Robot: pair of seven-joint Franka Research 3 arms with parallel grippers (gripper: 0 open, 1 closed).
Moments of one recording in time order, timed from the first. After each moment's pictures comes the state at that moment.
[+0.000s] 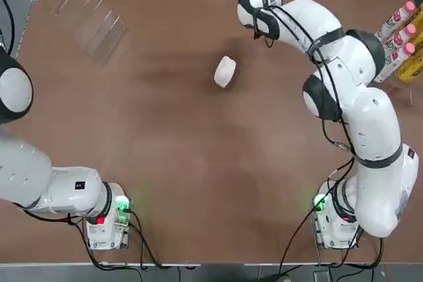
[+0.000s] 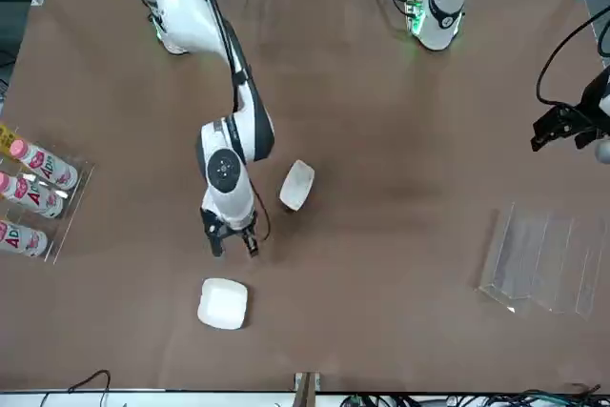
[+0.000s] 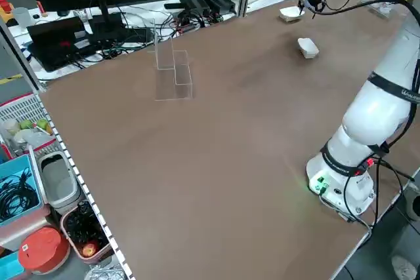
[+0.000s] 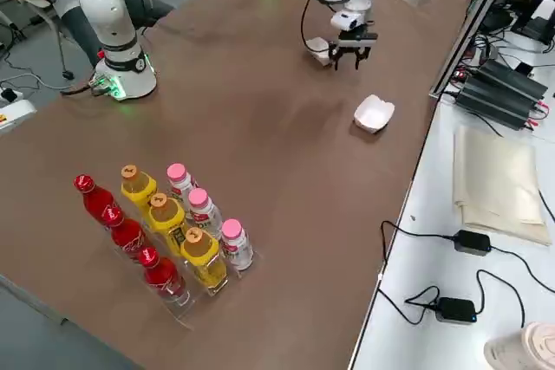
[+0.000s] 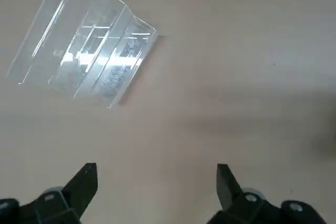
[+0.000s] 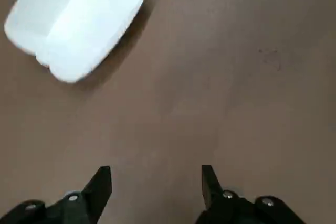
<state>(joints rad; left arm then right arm) 0.02 0.08 -0.03 -1.49 0.00 1.62 -0.04 0.85 0.79 -0.45 -1.39 0.31 2.15 1.31</state>
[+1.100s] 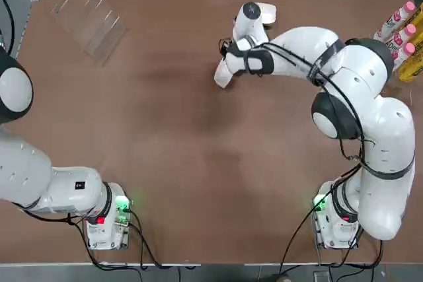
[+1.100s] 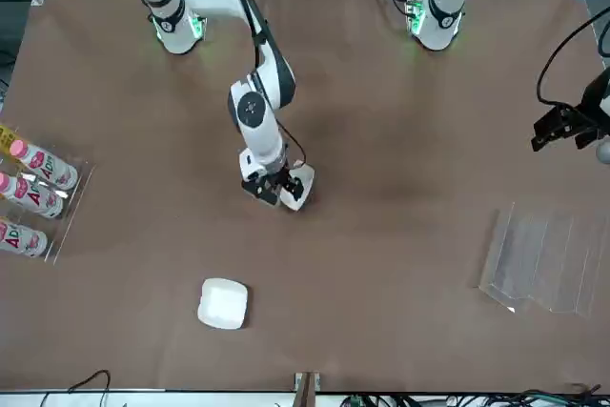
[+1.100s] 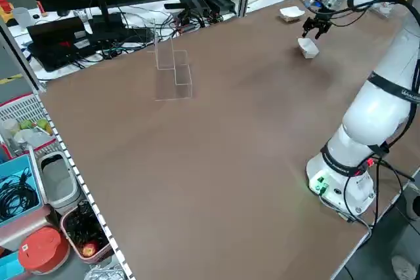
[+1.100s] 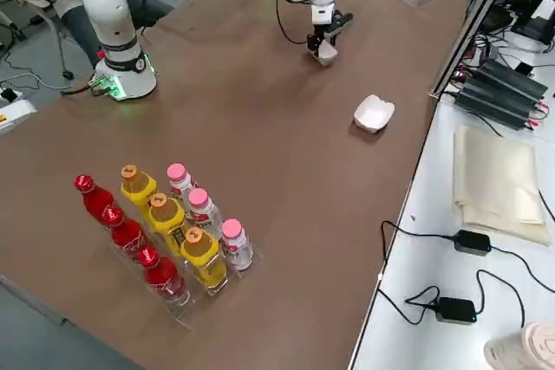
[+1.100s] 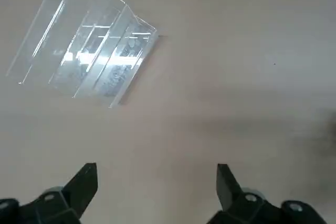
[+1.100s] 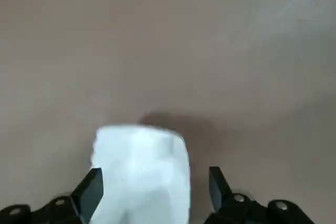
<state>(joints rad) 0.02 0.08 -0.03 -1.49 0.00 1.62 -0.04 1.00 0.62 -0.30 -1.84 0.37 2.62 0.90</state>
